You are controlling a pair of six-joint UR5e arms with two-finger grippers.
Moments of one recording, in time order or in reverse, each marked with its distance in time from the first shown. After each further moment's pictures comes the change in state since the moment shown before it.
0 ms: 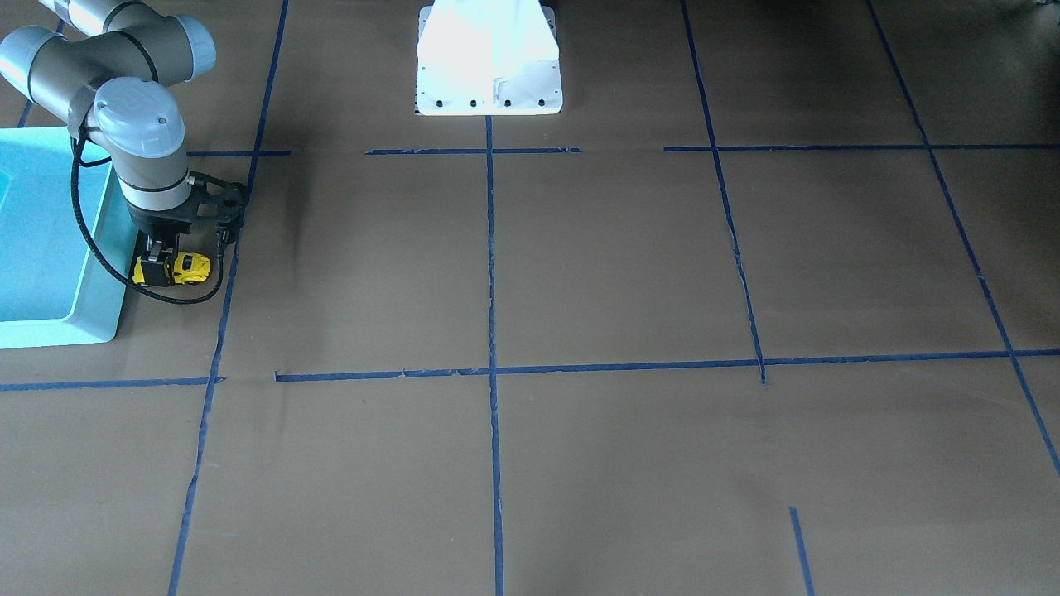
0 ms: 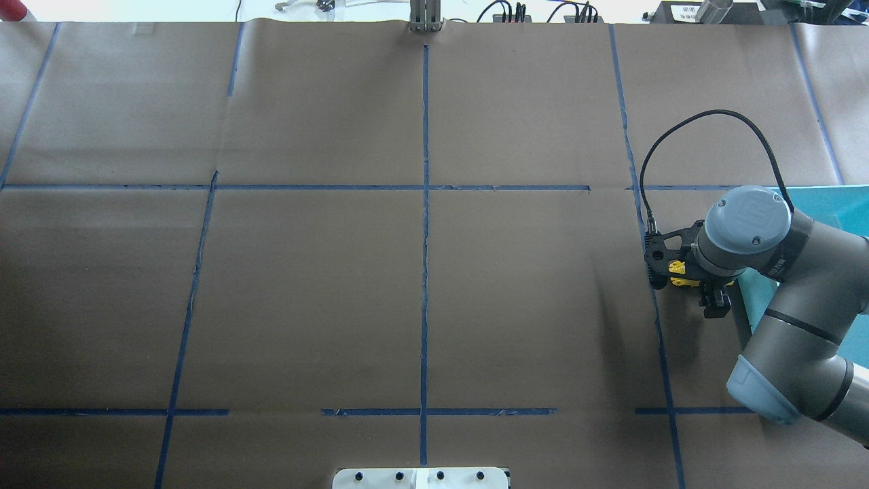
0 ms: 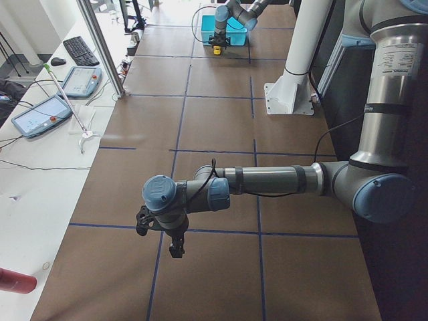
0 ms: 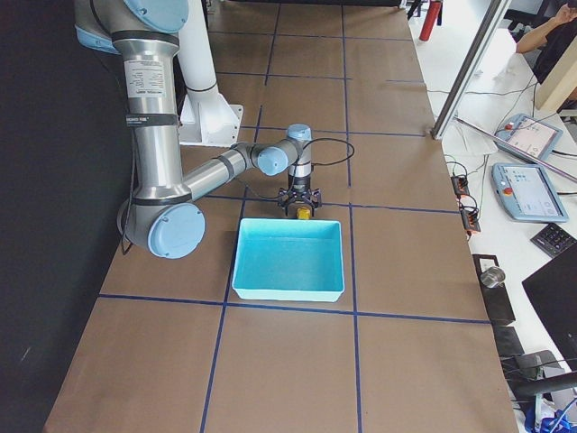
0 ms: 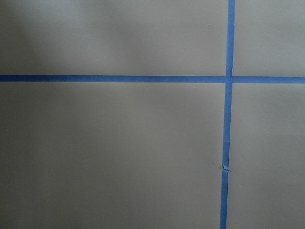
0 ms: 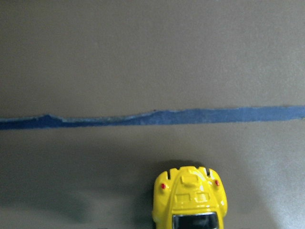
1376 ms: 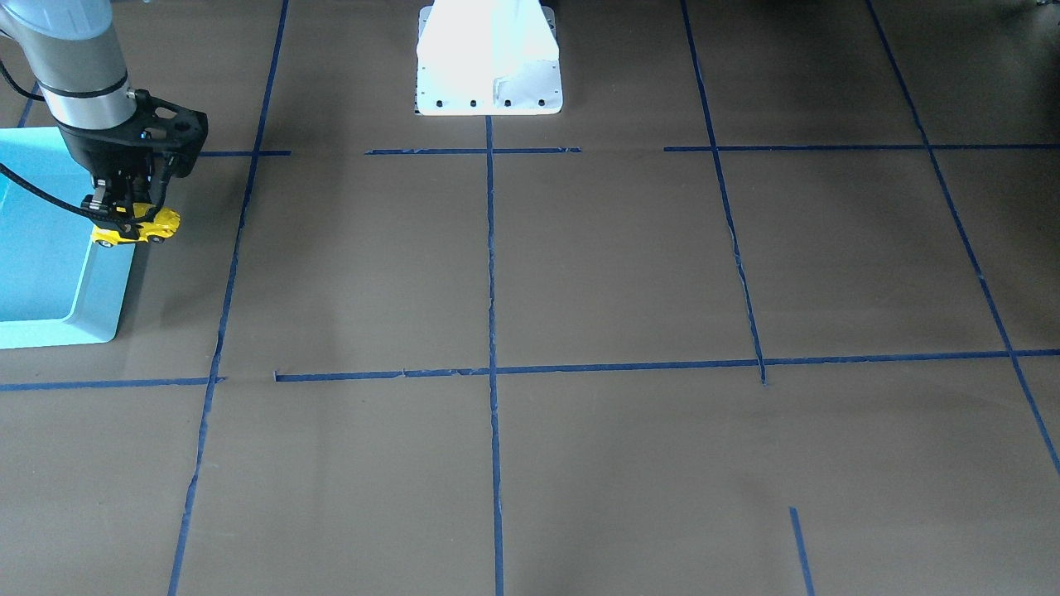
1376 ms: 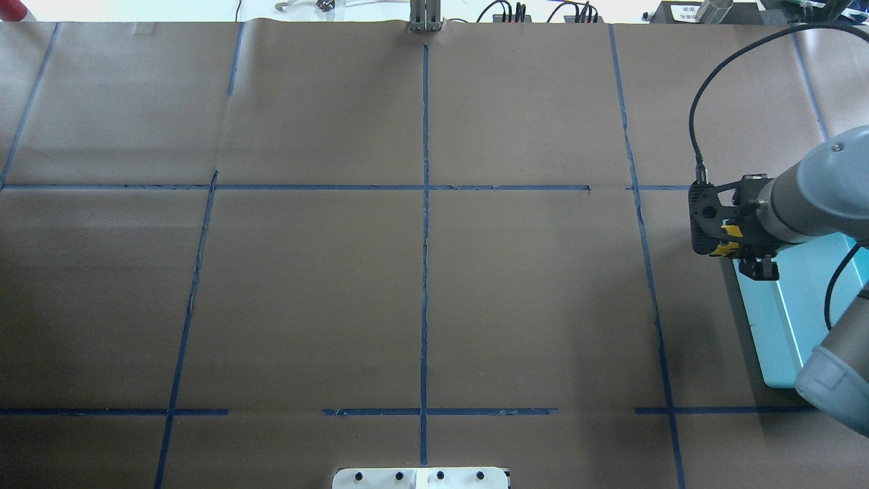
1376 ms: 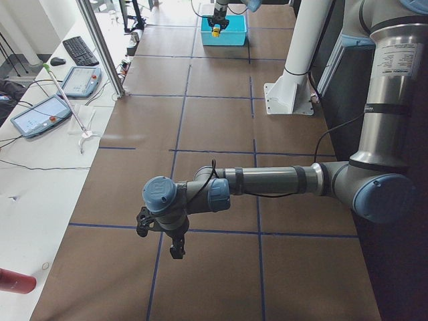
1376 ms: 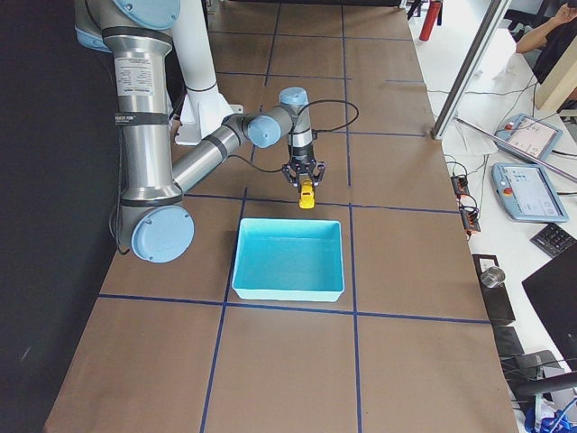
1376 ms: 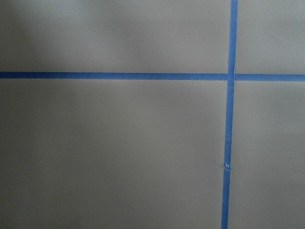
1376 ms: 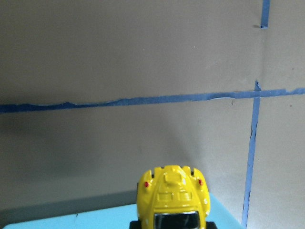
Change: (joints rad) left arm 0.000 0.002 0.003 0.000 0.001 -0.001; right arm 0.134 -0.062 0.353 -0.183 0.003 -0.061
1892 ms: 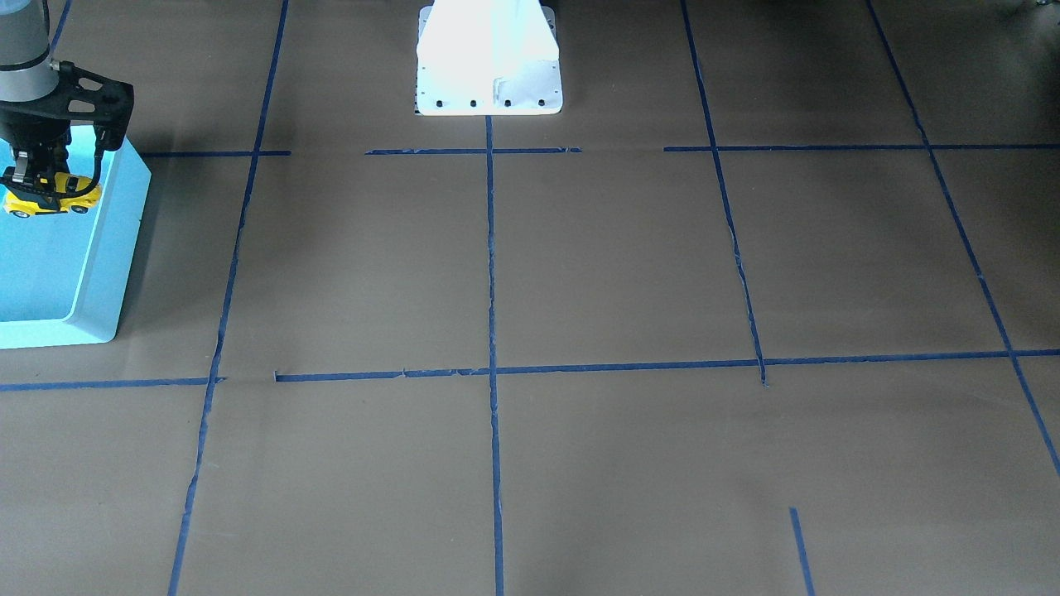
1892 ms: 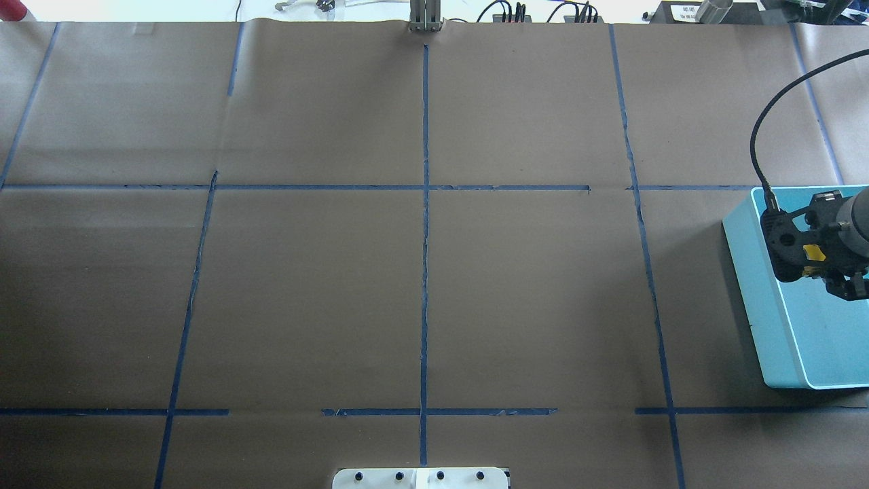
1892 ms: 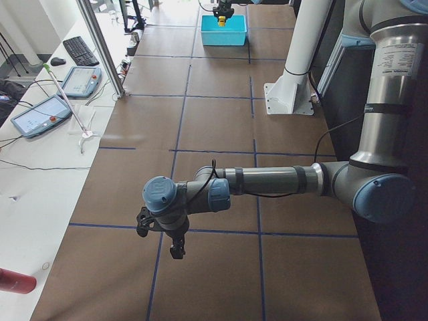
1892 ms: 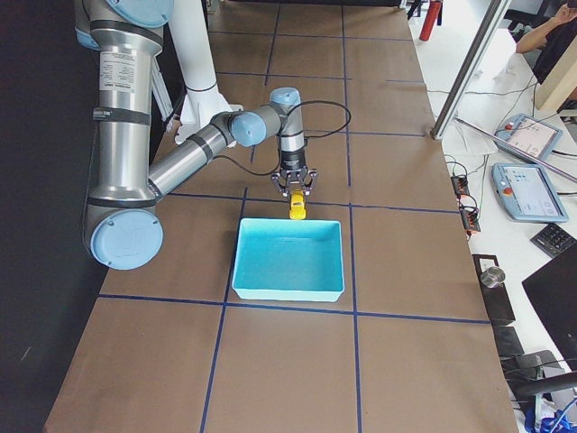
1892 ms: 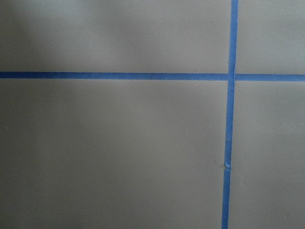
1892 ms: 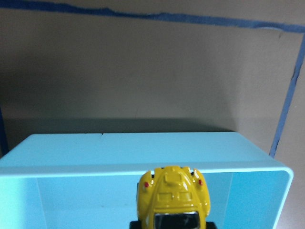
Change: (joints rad) left arm 0.000 0.000 0.000 0.000 0.000 0.000; right arm 0.052 -0.172 0.001 0.035 -0.006 -0.208
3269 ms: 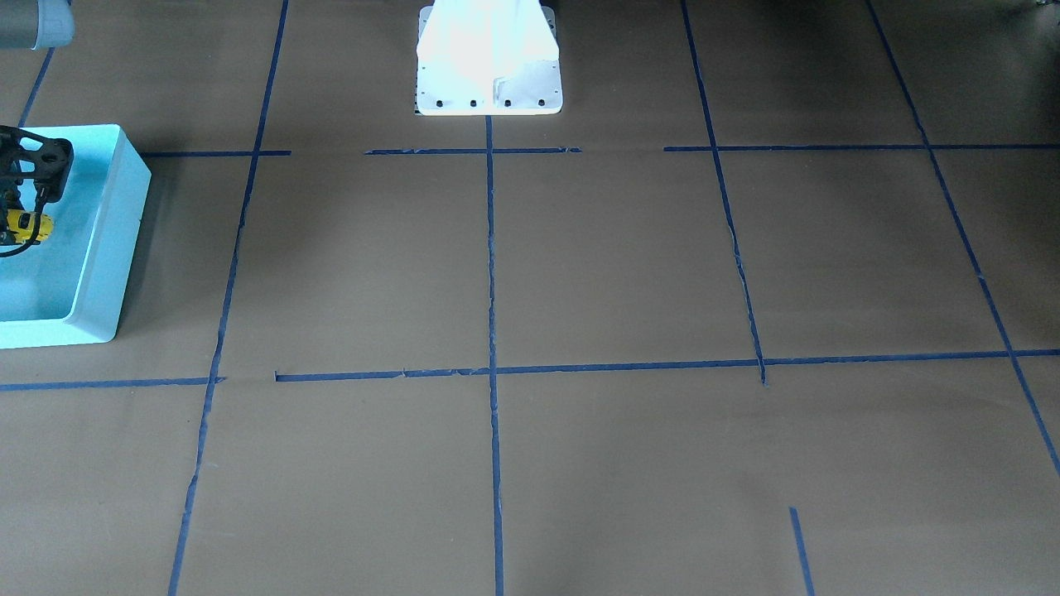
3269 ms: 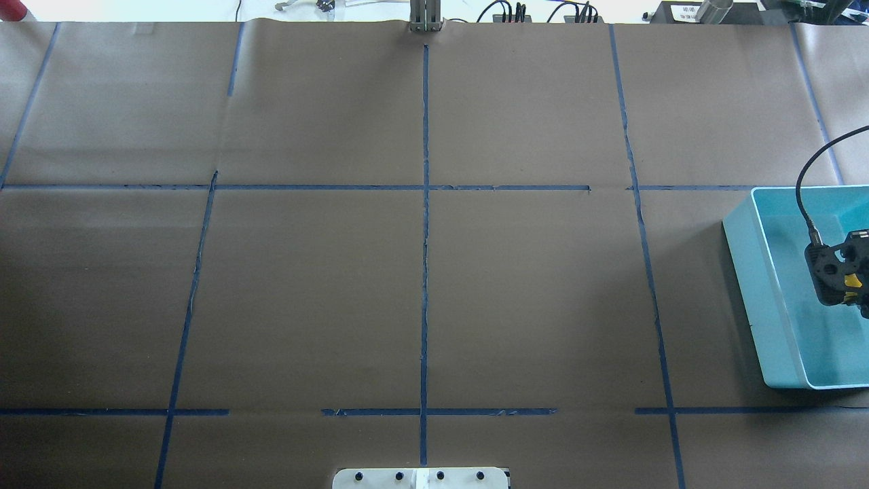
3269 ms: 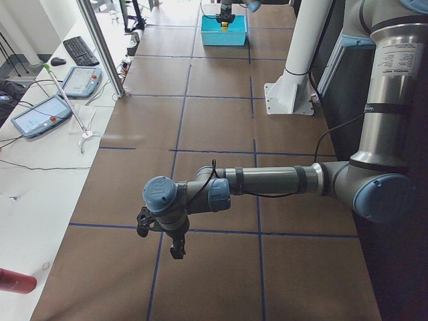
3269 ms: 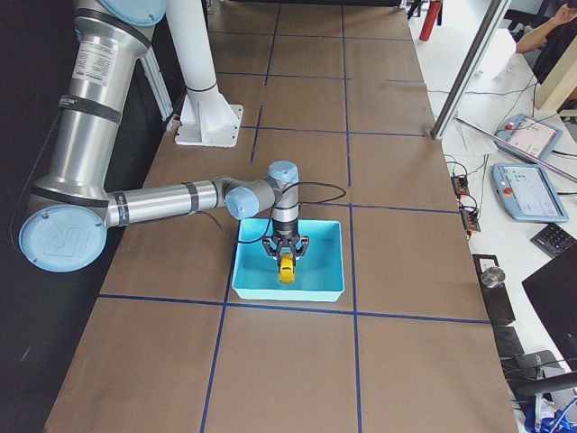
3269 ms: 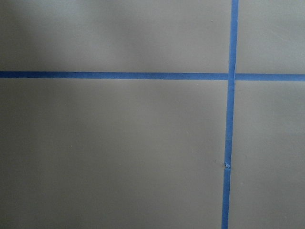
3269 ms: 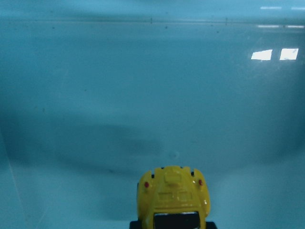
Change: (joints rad) left arm 0.000 0.000 0.000 0.002 0.000 0.000; right arm 0.042 -0.127 -0.288 0.363 0.063 -0.029
